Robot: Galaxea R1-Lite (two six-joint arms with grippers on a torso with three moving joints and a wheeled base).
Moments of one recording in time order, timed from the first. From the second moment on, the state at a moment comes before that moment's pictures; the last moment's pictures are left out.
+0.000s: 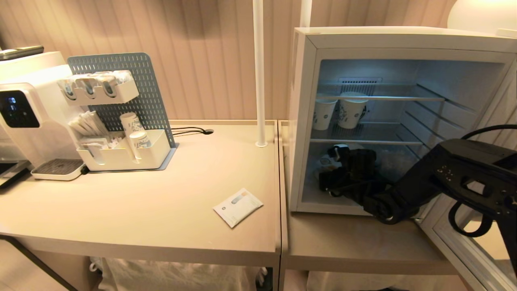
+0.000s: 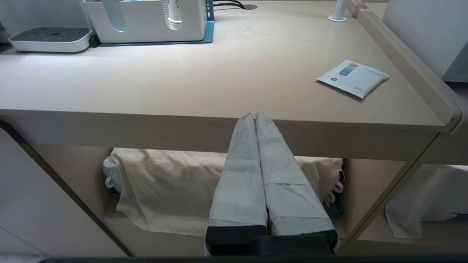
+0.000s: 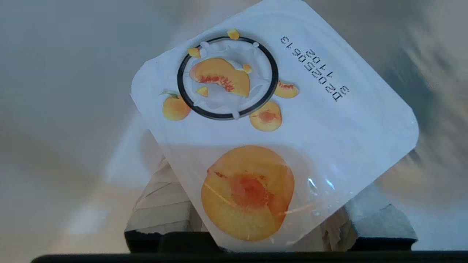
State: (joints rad) left arm 0.00 0.00 0.00 0.00 0.01 0.00; right arm 0.32 2.31 -1.09 -0.85 -0.14 0.02
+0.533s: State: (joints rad) left arm 0.00 0.00 0.00 0.00 0.01 0.00; right arm 0.33 2.03 -0.72 -0.95 -0.15 0.02
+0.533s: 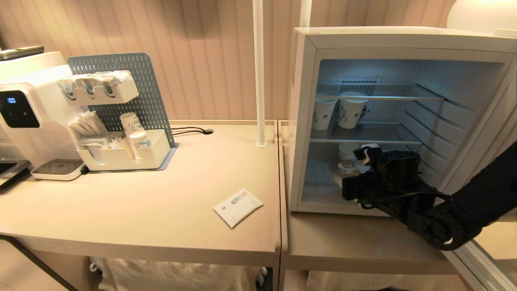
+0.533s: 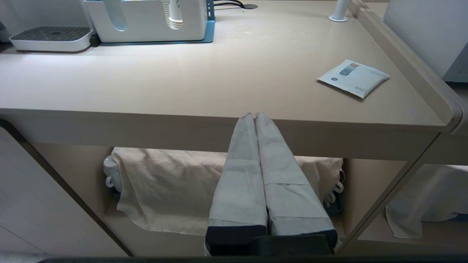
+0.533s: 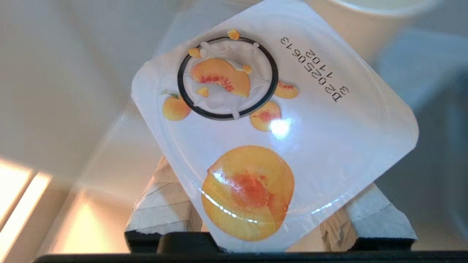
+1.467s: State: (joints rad) left arm 0.00 0.00 0.00 0.00 0.01 -0.01; right arm 0.38 1.73 -0.30 -1.27 -0.38 -0.02
